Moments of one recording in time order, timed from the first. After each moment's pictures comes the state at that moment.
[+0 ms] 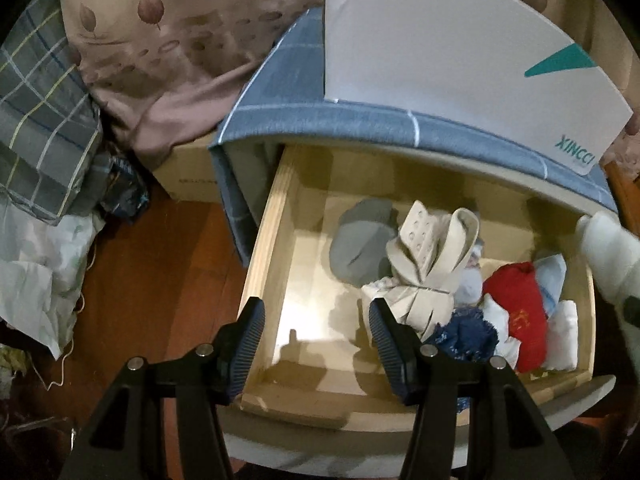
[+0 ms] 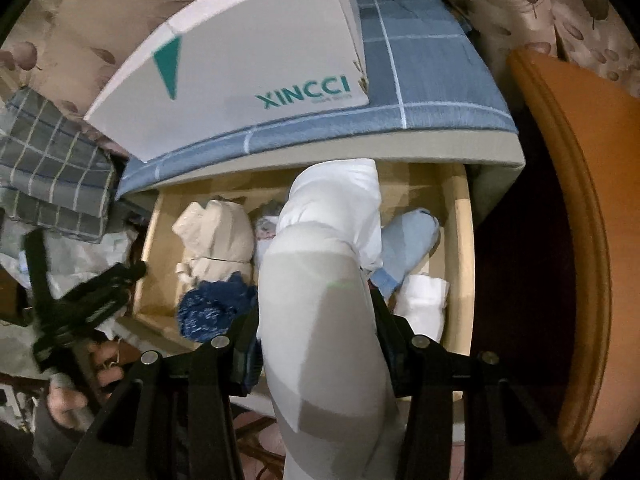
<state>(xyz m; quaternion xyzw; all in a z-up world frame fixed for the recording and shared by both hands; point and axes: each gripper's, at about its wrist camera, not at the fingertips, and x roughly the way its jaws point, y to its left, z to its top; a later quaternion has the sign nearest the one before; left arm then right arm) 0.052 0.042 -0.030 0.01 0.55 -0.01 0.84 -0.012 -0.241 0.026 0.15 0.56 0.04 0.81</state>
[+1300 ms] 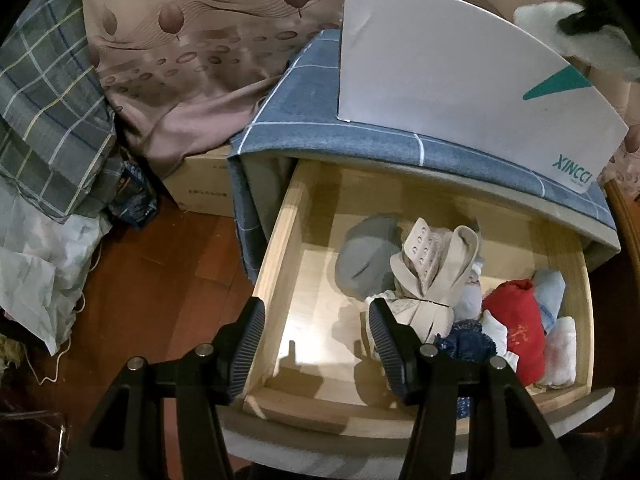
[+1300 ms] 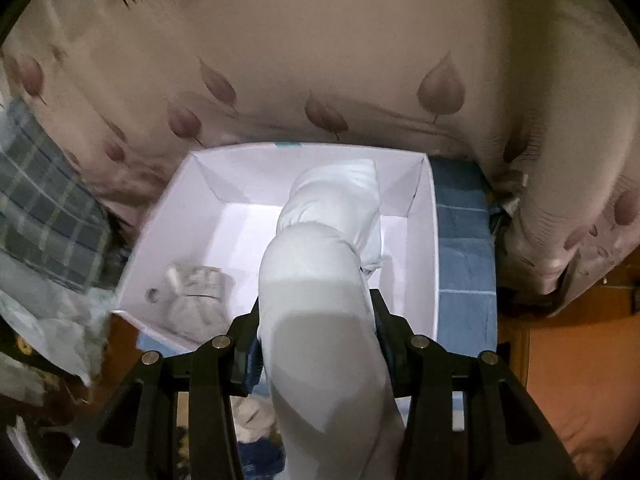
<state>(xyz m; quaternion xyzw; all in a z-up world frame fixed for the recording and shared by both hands) 0.039 0.047 -0.020 -0.01 0.51 0.01 0.86 0.179 -0.209 0.153 0.05 0.49 0.02 0.87</state>
